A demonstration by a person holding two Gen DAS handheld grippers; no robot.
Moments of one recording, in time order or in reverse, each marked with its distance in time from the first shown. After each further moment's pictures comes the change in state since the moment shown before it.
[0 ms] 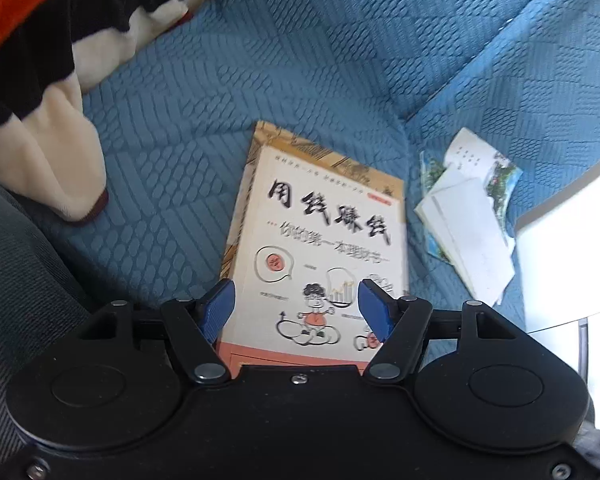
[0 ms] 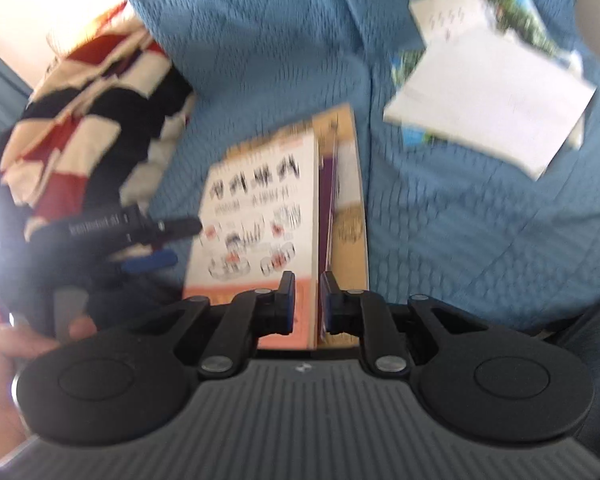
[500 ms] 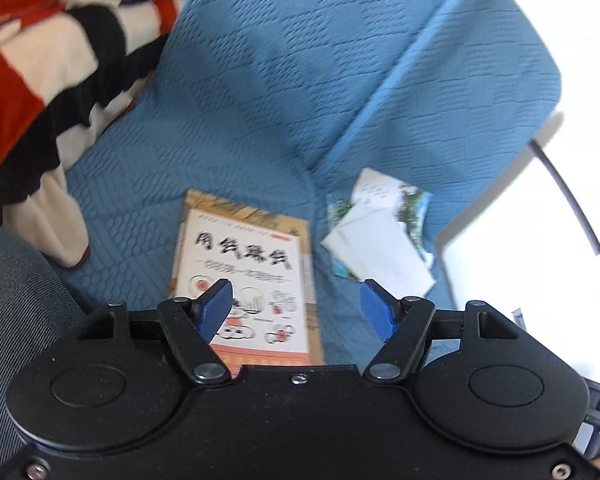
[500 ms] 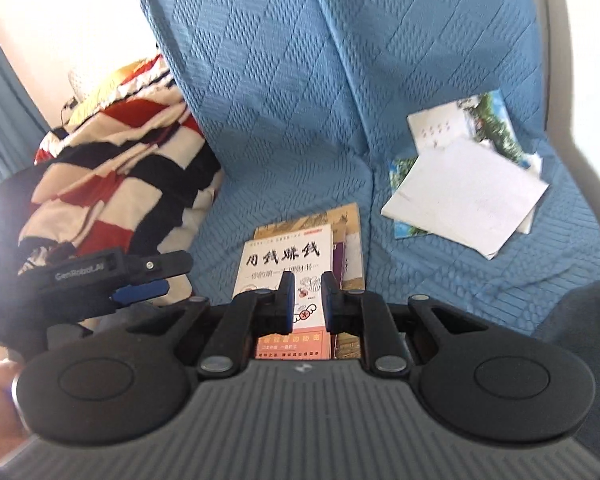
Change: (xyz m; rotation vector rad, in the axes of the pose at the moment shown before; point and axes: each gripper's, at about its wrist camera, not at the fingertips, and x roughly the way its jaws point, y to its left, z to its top) left arm -0.110 -0.047 -0.020 0.131 -0.170 -0.139; right arm -0.107 0.029 0.002 -0.069 -0.221 -0.022
